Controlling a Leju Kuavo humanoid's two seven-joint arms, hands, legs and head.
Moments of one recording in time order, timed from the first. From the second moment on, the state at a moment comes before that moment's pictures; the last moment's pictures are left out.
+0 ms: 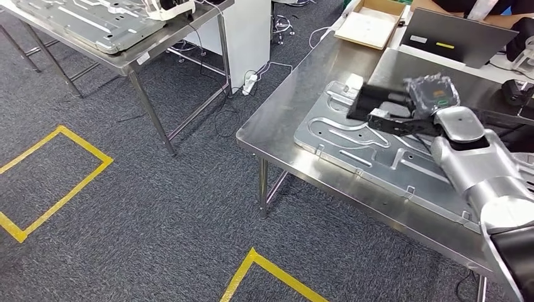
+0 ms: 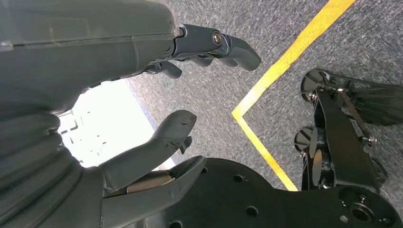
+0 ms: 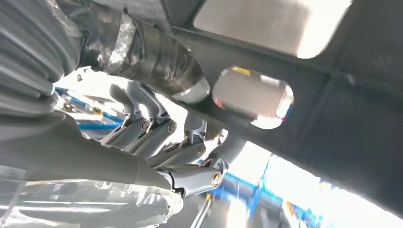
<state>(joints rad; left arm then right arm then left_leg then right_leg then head) -0.07 -0.03 1.27 -0.19 -0.95 -0.27 0.17 -1.08 -0.40 0.61 -0.57 1.18 -0.18 0.02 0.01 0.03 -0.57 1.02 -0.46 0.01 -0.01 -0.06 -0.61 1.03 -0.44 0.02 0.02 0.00</state>
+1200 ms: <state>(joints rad) -0.07 -0.03 1.28 -0.19 -0.94 -0.29 0.17 -0.98 -0.28 0.62 -0.47 1.20 -0.15 -0.01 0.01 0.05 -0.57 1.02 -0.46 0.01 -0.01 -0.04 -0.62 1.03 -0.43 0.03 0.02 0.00</state>
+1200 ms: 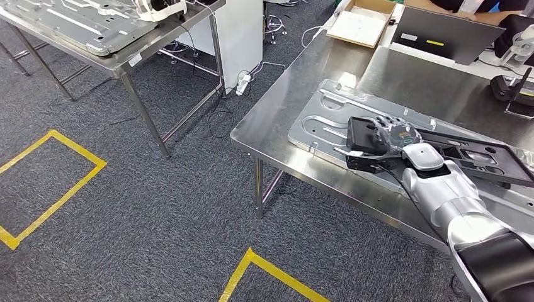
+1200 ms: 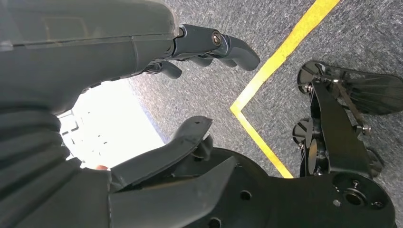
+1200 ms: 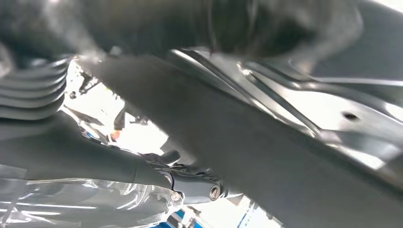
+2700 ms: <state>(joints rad) -0.07 -0.04 1.30 -0.19 -0.98 -0.27 0.17 -0.75 -0.23 0.72 -1.37 1.27 -0.24 -0.06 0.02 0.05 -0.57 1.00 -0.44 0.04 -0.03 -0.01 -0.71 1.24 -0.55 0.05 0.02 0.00</state>
